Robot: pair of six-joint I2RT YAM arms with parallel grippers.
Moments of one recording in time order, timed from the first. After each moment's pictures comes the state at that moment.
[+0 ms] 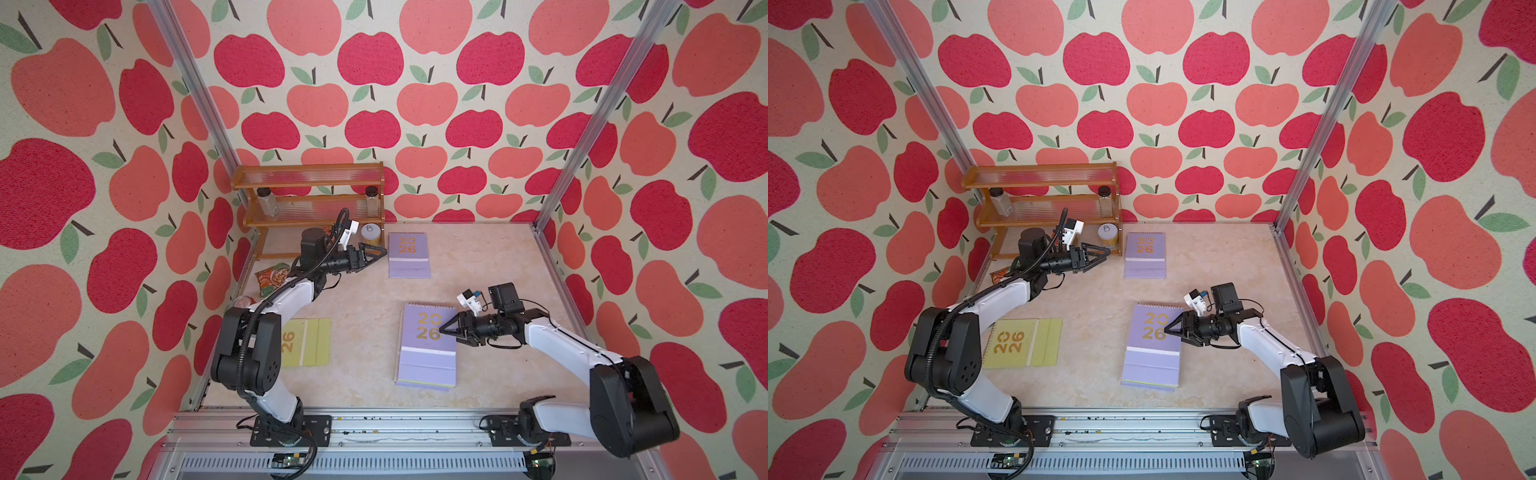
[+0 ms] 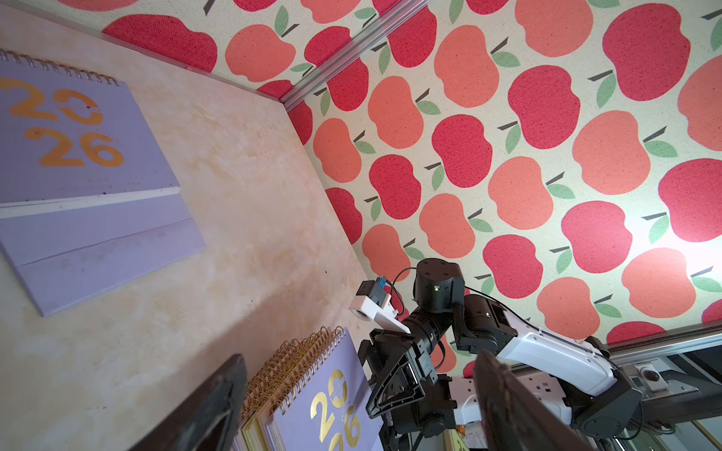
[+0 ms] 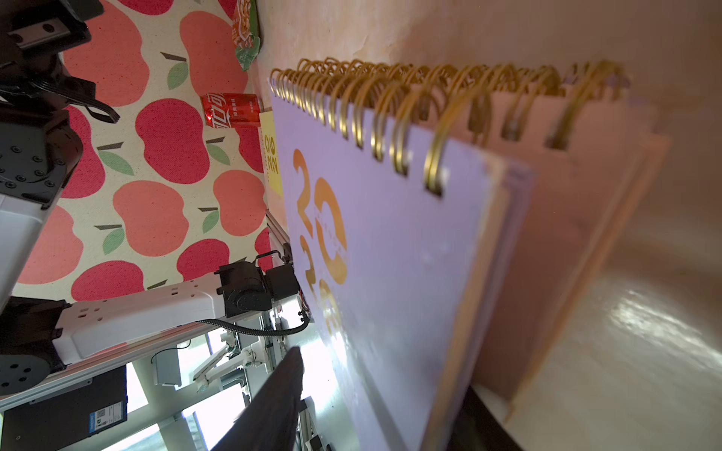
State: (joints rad) left arm -0.20 1.64 1.04 0.36 1.08 -0.79; right arm 0.34 1.29 0.64 -0.42 -0.90 0.52
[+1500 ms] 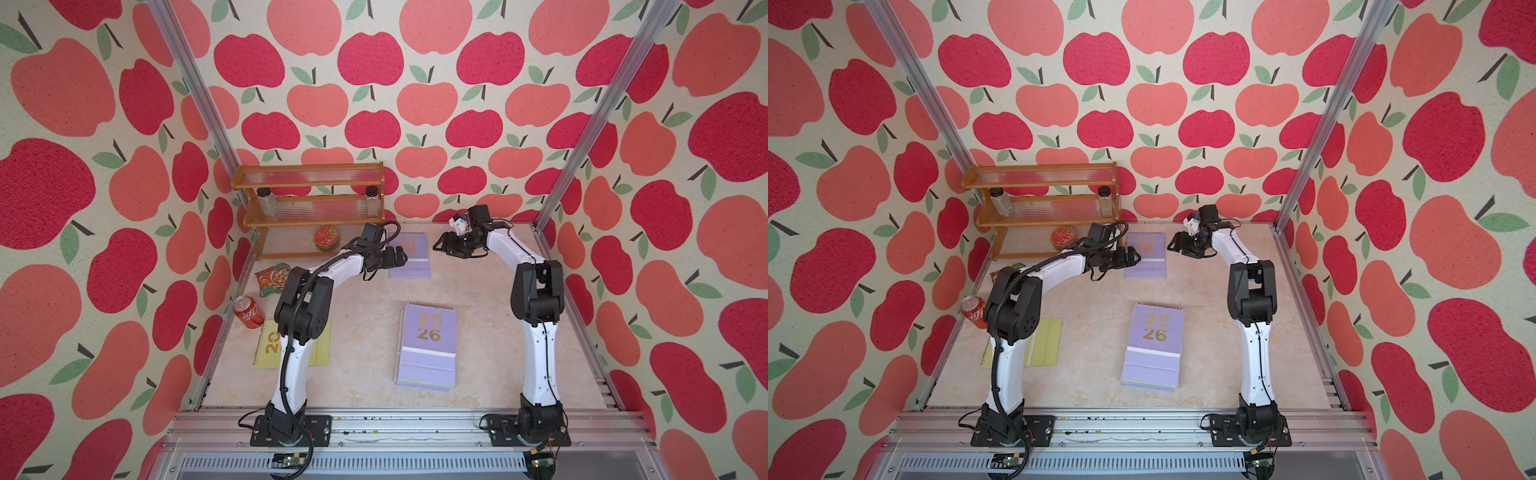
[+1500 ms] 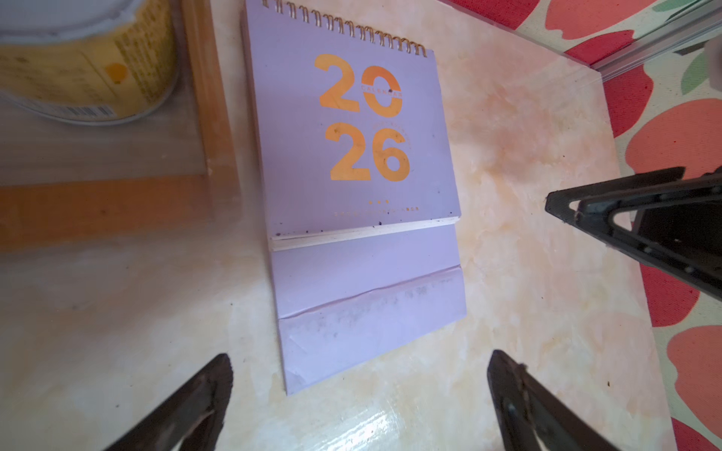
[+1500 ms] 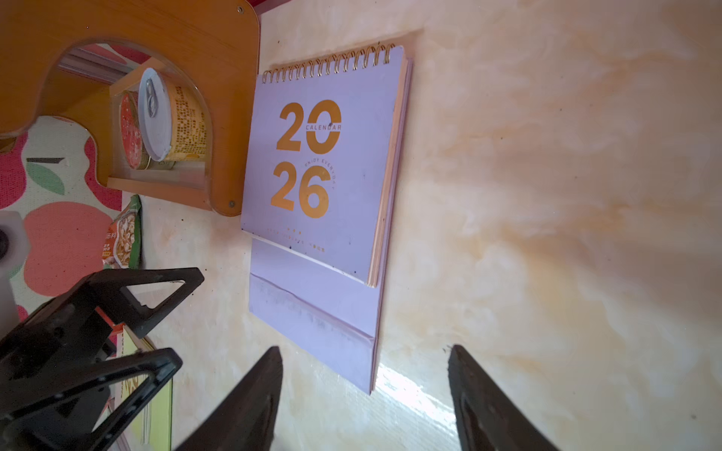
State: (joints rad) left arm -0.43 2.18 1.65 -0.31 0.25 -0.49; right arm 0.24 2.35 2.02 -0.69 -0.55 0.26
